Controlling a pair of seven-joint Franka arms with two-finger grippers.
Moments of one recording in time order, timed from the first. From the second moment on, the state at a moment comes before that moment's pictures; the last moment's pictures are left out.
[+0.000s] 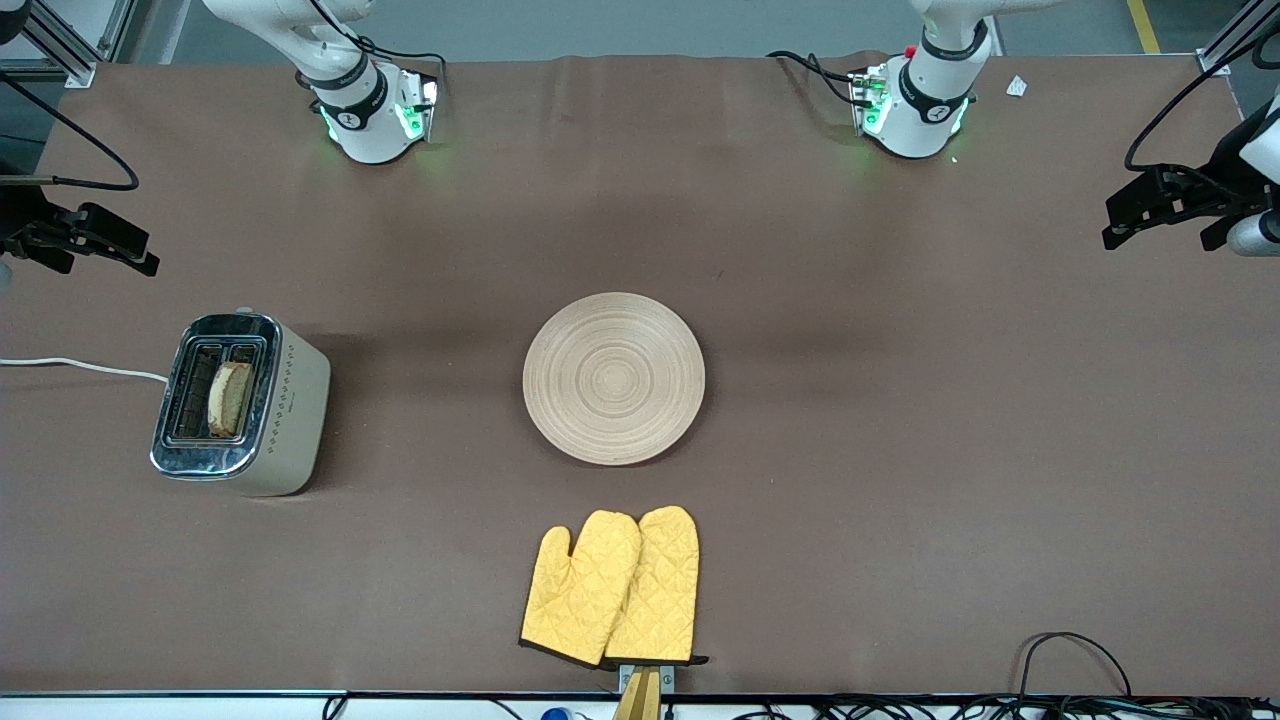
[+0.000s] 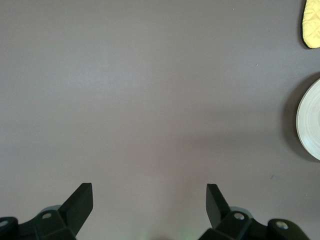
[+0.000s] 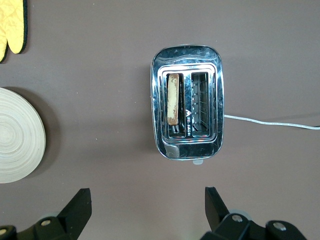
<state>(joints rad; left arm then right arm) 0.07 -0.01 -0.14 -1.49 0.01 1.49 -0.02 0.01 -0.03 -0.06 -1.59 0.02 1.54 0.01</state>
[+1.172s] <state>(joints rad) 0.10 0.01 -0.14 -1.48 0.01 1.49 -0.01 -0.01 0.20 -0.07 -1.66 0.02 1.80 -0.02</state>
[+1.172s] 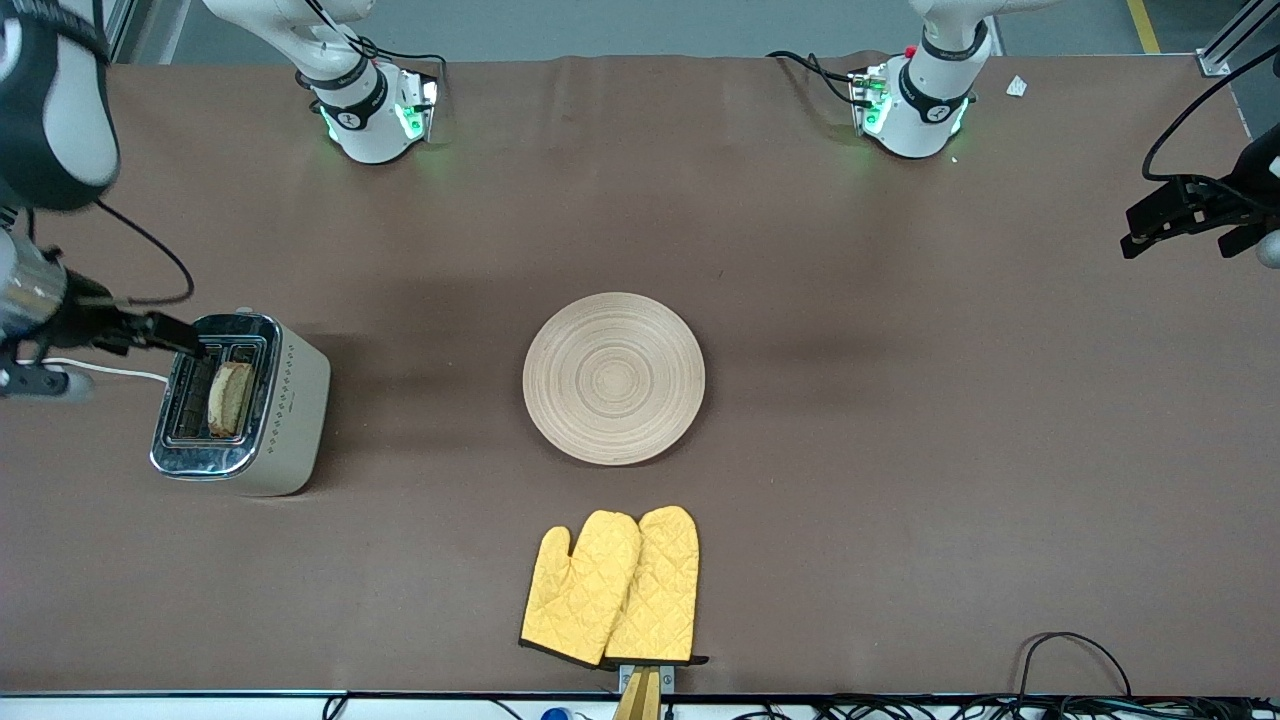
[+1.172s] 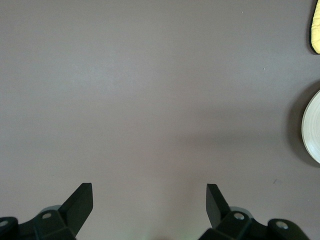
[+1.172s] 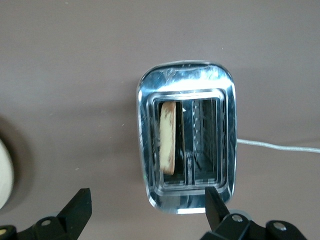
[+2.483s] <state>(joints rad) 0.10 0.01 -0.14 -1.48 0.01 1.49 -0.01 -0.03 0.37 -0.06 -1.59 0.02 1.77 -0.05</state>
